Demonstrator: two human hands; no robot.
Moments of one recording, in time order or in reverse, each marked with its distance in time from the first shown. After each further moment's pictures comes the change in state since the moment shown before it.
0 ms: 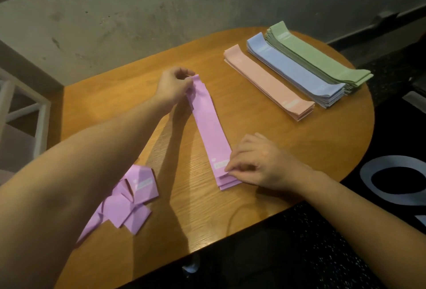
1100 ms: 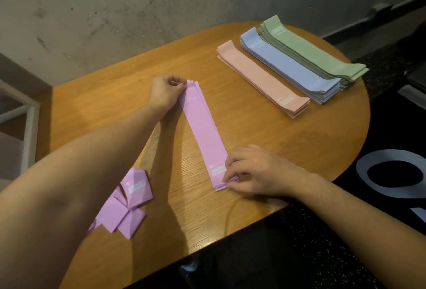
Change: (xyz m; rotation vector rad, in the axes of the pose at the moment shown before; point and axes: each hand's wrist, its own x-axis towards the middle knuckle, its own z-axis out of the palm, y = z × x) left_hand 0.002 -0.022 0.006 0.157 0.029 -0.005; right_hand -0.013 0.004 0.014 0.085 -0.142 0.091
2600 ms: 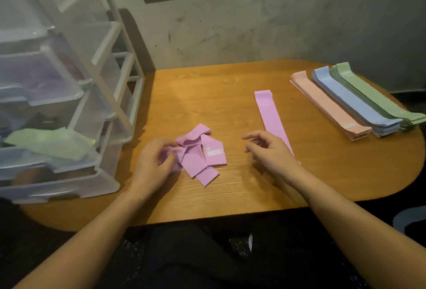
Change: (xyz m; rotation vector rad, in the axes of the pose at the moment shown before) left_hand -0.277 -0.159 -0.163 0.058 0.308 0.231; right_hand 0.089 -0.116 0.047 0.676 0.287 0.527
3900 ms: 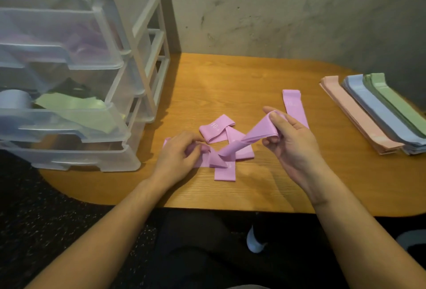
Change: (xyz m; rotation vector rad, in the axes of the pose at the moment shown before) left_hand -0.013 -0.007 0.004 -0.063 -0.014 0.058; right_hand -0.011 -0.066 0.047 0.578 0.050 0.110
